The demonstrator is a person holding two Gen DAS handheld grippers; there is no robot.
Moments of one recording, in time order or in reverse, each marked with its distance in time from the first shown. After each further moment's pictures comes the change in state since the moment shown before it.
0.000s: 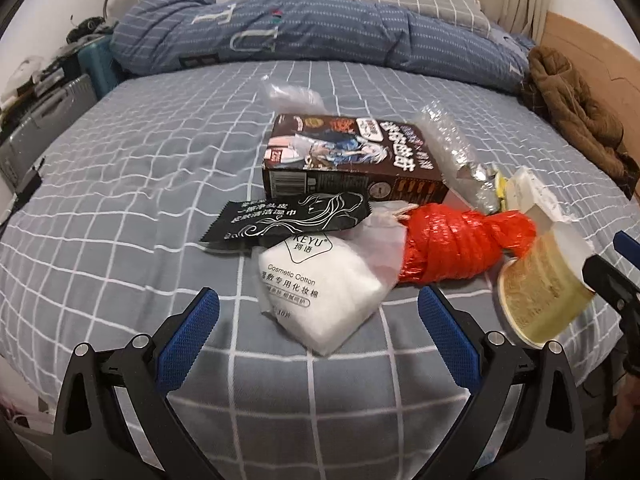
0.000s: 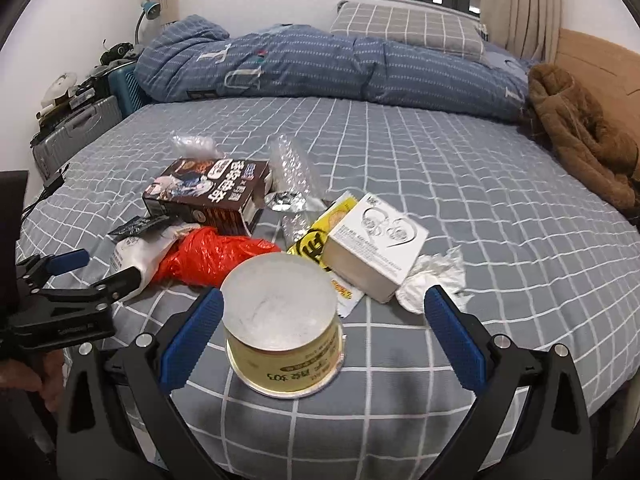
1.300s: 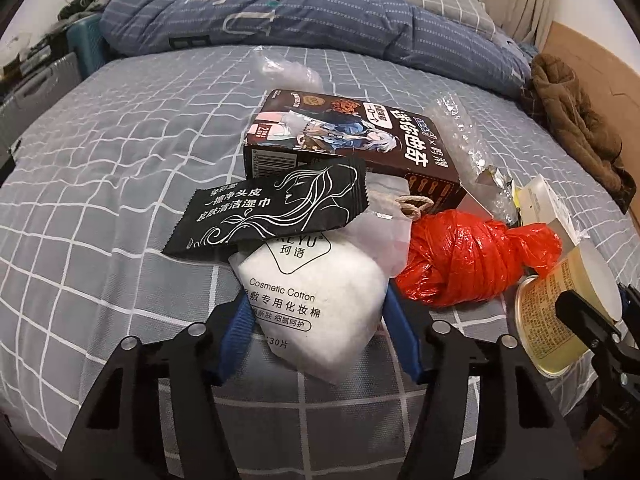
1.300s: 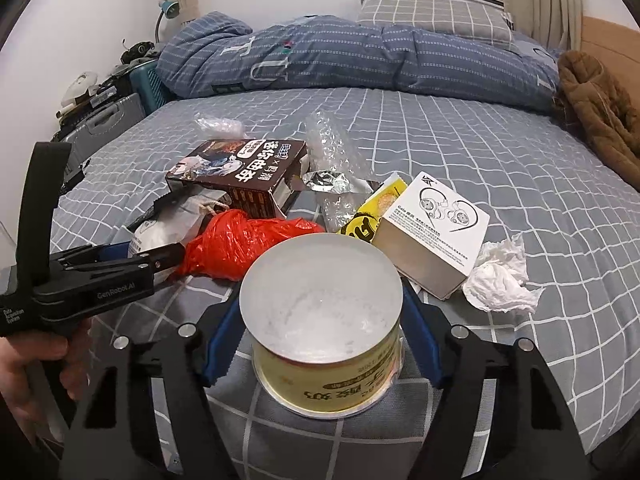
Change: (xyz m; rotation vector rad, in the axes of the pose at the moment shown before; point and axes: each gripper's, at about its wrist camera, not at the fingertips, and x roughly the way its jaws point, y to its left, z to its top) left arm 0.034 0.009 0.008 -0.047 0.024 -0.079; right arm 0.029 0.013 -0.013 0.006 0.003 0.111
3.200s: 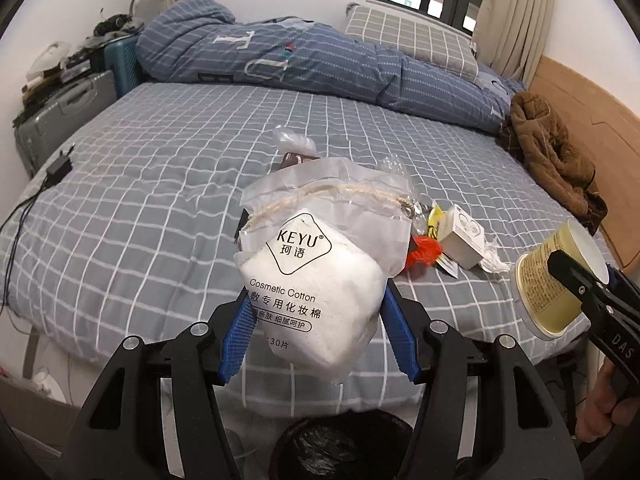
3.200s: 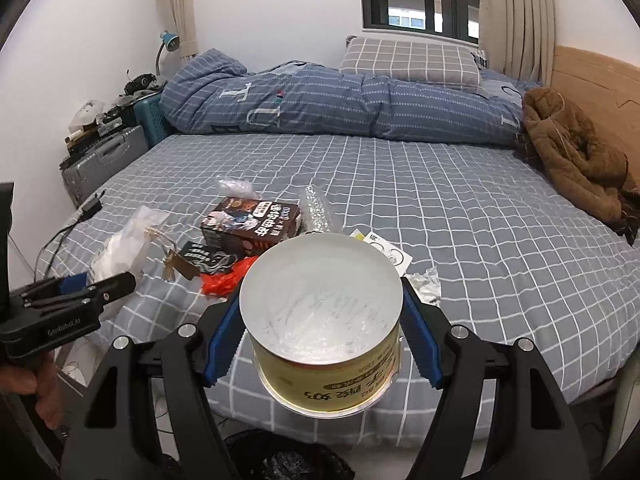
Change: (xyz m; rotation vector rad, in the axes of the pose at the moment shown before) left arm -0.166 -0.017 -0.023 -0.064 -0.088 0.001; right arm -0.149 0.000 0.023 0.004 -0.094 -0.053
